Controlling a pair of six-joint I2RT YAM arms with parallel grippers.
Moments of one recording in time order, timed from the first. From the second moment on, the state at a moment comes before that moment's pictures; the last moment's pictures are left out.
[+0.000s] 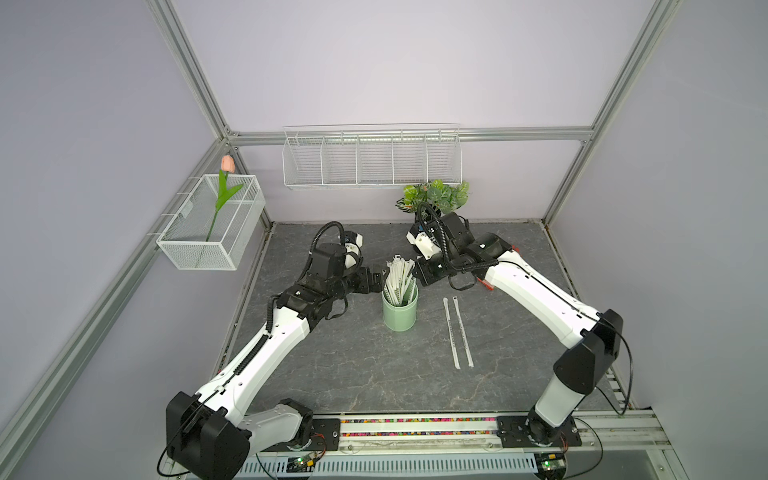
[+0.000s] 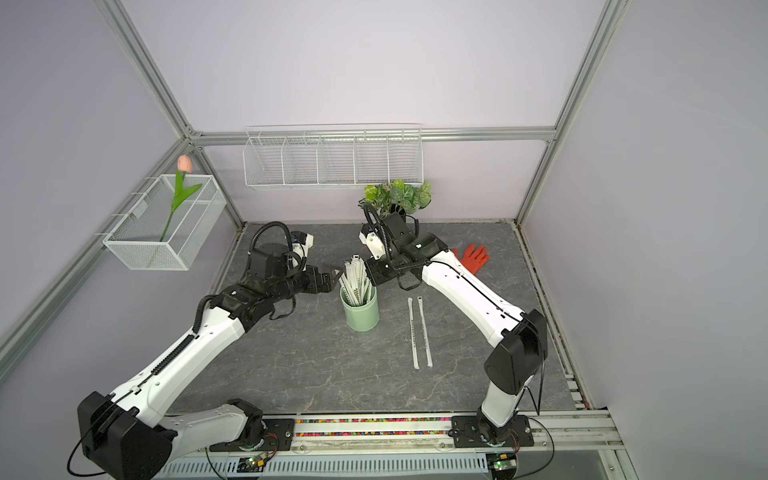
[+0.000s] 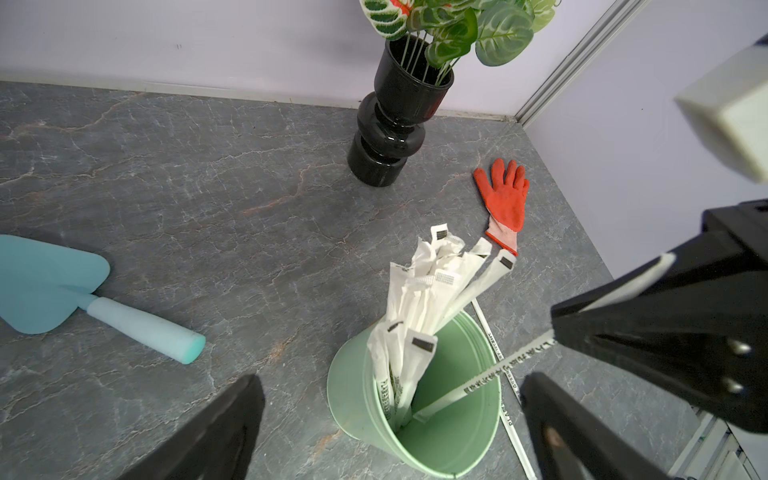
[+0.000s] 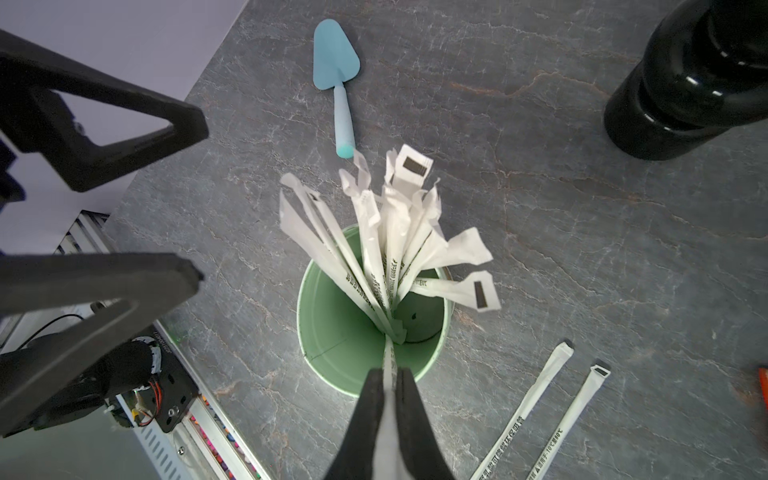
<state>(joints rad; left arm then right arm) -0.50 1.20 1.06 -0.40 0.17 -0.35 0.71 1.73 1.78 -0.95 -0.19 0.16</state>
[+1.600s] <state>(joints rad) -0.50 1.14 1.06 -0.41 0.17 -0.34 0.39 1.71 1.74 -1.57 -0.10 0.10</state>
